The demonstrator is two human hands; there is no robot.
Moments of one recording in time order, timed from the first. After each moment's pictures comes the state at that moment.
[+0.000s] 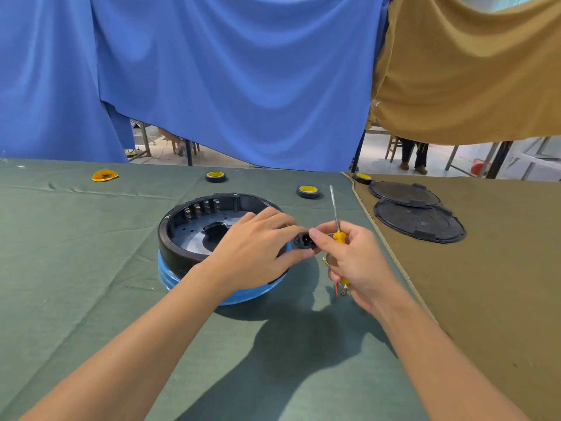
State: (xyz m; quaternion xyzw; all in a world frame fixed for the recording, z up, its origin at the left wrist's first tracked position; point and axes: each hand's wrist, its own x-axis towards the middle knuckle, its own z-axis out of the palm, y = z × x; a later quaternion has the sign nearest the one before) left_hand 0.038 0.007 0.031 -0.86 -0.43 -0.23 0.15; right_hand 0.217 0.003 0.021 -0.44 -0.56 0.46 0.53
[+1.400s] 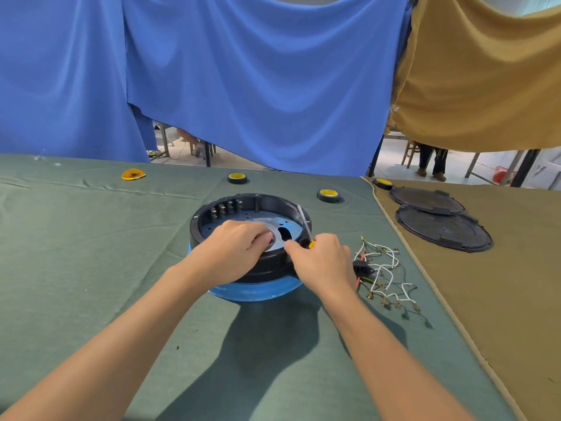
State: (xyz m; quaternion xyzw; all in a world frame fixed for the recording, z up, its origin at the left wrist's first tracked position) left_hand -0.028 0.007 0.023 -0.80 -0.56 -0.24 0.00; right_hand 0.137 0.009 0.013 -0.70 -0.60 0.21 0.34
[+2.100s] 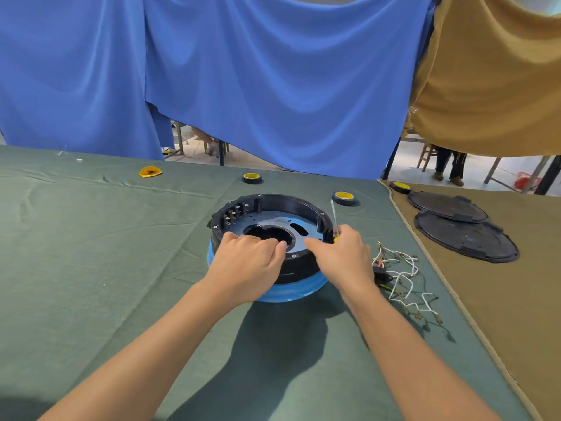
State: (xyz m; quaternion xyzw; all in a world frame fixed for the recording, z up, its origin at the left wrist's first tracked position) left_hand -0.019 -0.003 0.005 -0.76 -0.61 -0.22 0.12; right_hand 0.139 0.029 0.015 -0.68 -0.58 0.24 0.38
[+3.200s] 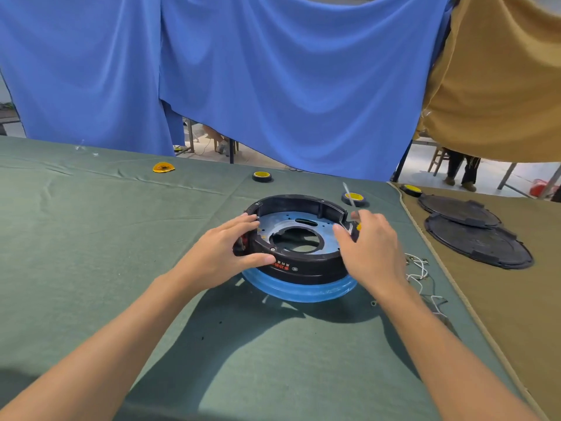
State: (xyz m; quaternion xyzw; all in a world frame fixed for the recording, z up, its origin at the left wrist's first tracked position) left_hand -0.085 0.001 -0.008 -0.74 -0.59 -0.33 -0.08; right_hand 0.166 0.030 0.021 -0.62 -0.69 0.02 0.36
